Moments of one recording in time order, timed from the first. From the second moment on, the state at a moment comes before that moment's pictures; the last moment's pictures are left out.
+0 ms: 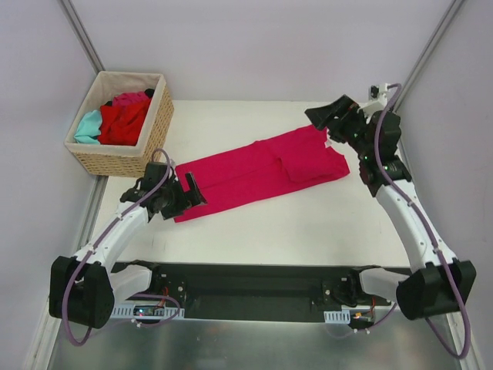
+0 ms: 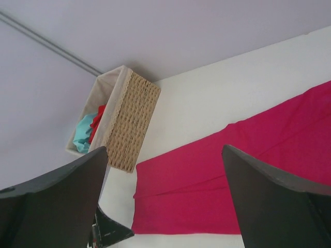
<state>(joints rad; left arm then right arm) -0.20 1.09 0.68 -0.54 0.25 -0.61 0.20 1.24 1.14 0.00 -0.27 0.74</state>
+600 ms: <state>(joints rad) -0.20 1.13 0.62 -0.35 0.20 -0.68 0.21 1.16 1.04 -0.16 -0.29 0.66</state>
